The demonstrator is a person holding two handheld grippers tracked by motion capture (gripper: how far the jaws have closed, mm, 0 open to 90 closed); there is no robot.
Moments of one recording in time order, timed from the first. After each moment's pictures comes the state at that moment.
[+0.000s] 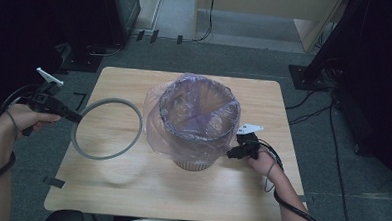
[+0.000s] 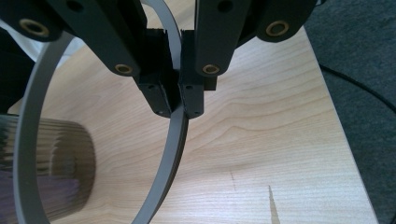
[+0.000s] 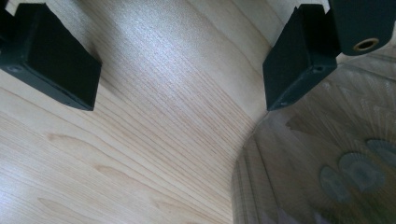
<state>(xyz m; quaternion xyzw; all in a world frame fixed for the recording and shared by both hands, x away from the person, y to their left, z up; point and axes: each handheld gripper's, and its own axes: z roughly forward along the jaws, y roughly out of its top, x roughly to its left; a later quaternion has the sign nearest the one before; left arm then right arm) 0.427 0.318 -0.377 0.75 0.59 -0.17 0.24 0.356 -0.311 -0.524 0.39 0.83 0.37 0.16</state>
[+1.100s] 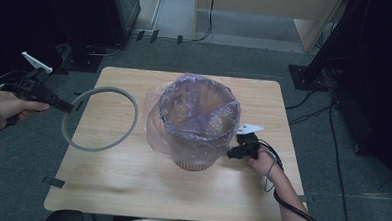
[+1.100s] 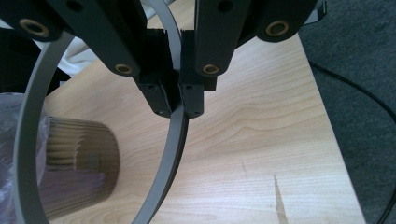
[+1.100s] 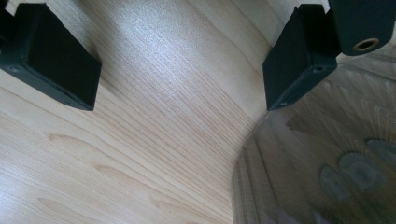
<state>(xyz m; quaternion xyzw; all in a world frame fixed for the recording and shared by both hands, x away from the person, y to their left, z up) 0.428 0.322 -0.325 0.76 0.58 -0.17 0.25 0.356 -0.311 -0.524 0.39 0.83 0.37 0.16</state>
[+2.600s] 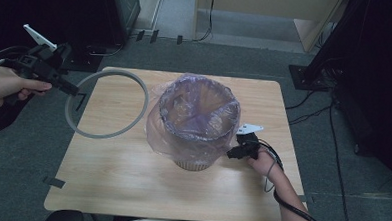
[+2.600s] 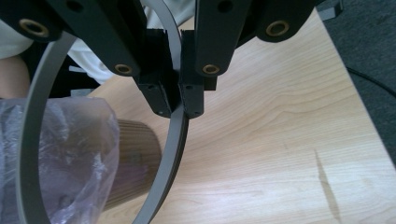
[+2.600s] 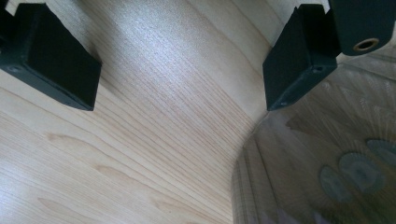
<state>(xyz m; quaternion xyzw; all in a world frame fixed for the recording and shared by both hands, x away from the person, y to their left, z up) 0.438 0.284 -0.258 0.77 0.56 -0.18 0.25 0.356 -0.311 -0.524 0.39 0.83 0.37 0.16</state>
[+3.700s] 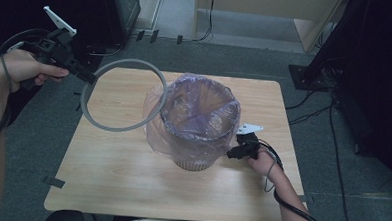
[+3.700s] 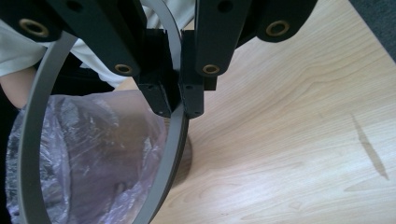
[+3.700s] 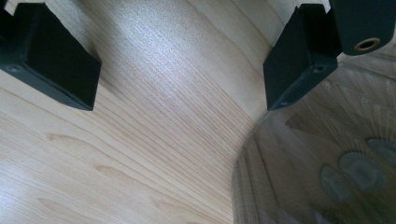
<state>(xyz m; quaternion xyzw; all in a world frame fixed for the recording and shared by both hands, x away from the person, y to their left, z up) 0.452 0.230 -0.222 0.80 0.51 -0.17 0.25 0.355 -0.310 -0.524 0.39 0.83 0.37 0.16</state>
